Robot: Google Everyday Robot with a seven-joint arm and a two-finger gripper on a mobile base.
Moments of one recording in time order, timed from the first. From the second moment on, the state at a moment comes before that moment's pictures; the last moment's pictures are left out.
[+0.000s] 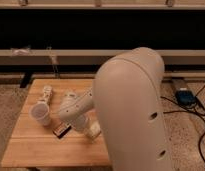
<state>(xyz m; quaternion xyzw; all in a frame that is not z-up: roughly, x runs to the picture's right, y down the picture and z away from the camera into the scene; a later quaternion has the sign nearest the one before) -0.087 0.234 0.795 -0.24 0.22 0.44 0.84</state>
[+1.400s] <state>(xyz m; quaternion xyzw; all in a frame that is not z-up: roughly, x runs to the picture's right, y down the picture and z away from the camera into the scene) -0.133 0.270 0.772 -0.27 0.22 0.35 0.87</state>
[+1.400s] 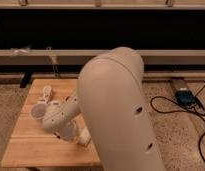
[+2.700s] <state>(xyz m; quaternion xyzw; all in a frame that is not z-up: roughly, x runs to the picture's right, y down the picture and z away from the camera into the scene) -0.147 0.228 0.767 -0.26 0.16 0.37 0.88</state>
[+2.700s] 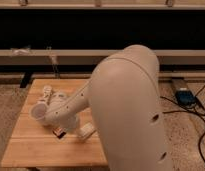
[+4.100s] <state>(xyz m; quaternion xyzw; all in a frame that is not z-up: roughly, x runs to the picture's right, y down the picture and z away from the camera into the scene) -0.141 0.255 0.740 -0.28 0.17 0.35 0.88</state>
